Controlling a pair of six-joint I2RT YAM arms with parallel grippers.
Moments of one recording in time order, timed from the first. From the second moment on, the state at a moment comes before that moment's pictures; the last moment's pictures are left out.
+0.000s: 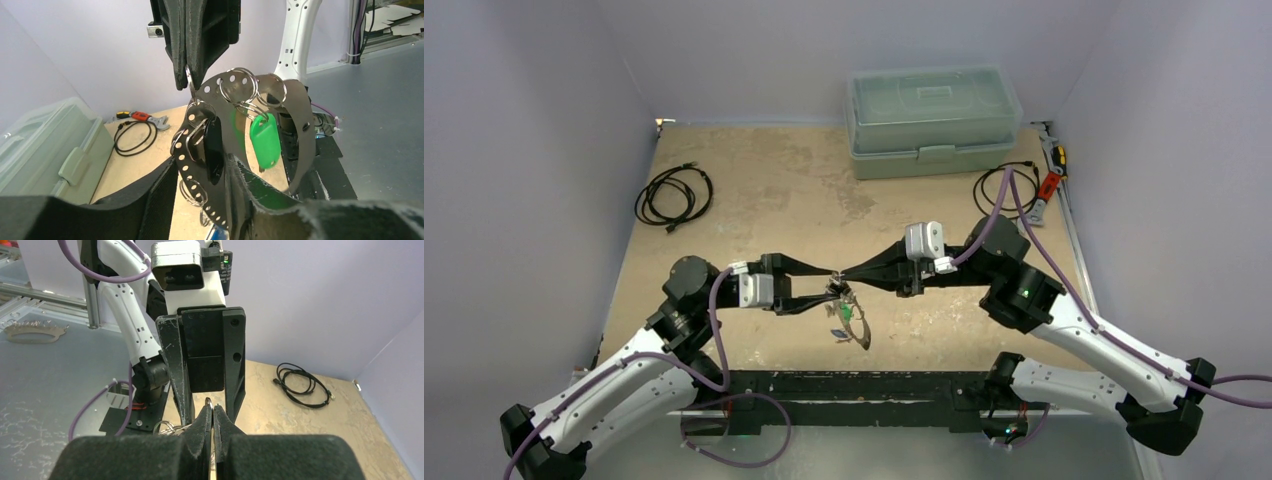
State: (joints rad) left arm -0.75 0.65 0.57 0.33 0.78 0.13; right arm 0.94 0.91 1.00 0.01 -0.65 -0.19
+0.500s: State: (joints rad) left arm -0.75 0.66 0.57 0.35 0.78 0.11; right arm 0.94 0.91 0.99 0.04 -0.63 -0.18
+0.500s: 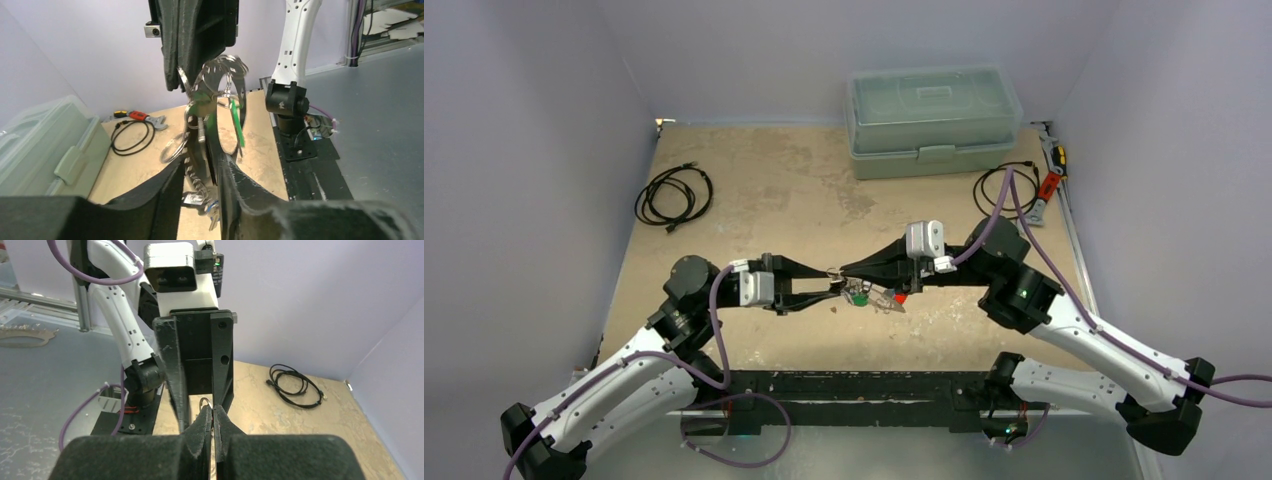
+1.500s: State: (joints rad) left arm -0.75 0.59 0.58 0.28 0.60 0.14; right arm 0.94 0.87 0.95 0.07 -0.48 -0.18
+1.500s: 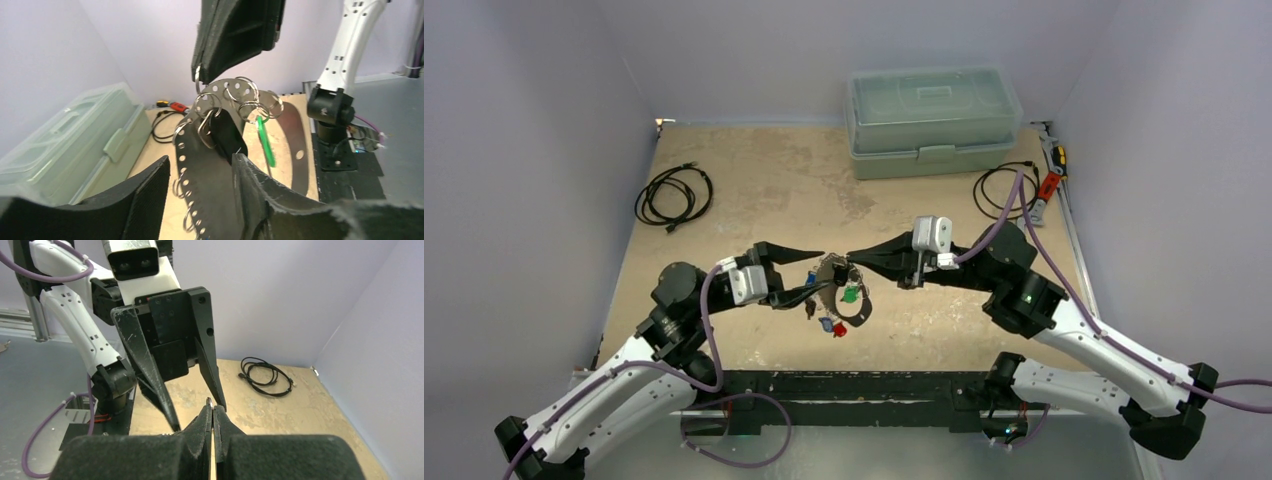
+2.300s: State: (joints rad) left arm -0.75 0.71 0.58 0.36 0.63 0.03; right arm 0.94 0.87 0.94 0.11 -0.45 -0.18
